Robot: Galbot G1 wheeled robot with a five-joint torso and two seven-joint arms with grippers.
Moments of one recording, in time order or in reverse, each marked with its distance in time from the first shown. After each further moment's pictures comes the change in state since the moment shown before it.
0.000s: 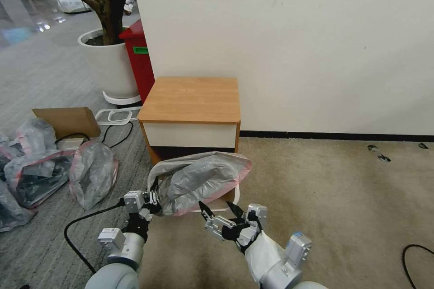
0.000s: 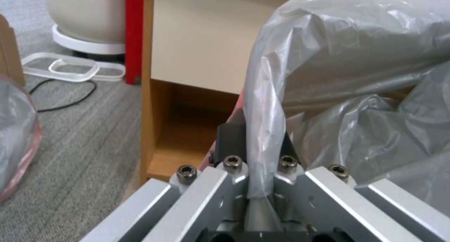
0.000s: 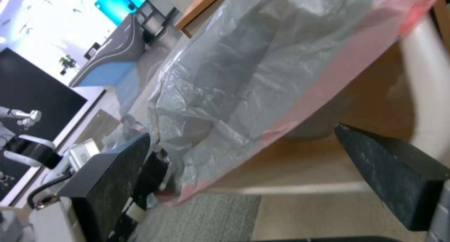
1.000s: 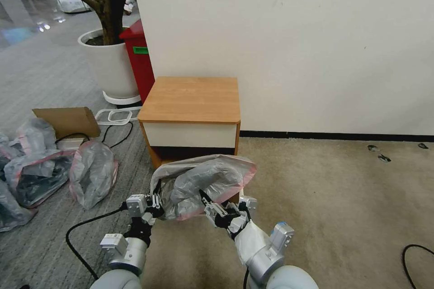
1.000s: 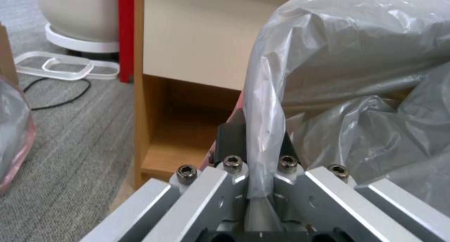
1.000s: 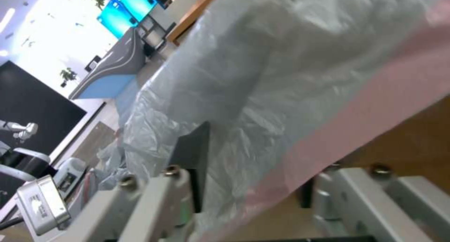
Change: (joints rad) left arm 0.038 -0.002 0.007 -0.016 0.017 -0.018 0.014; right arm 0.061 0.071 -0.004 -0.110 -0.034 0.044 -0.041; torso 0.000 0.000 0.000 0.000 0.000
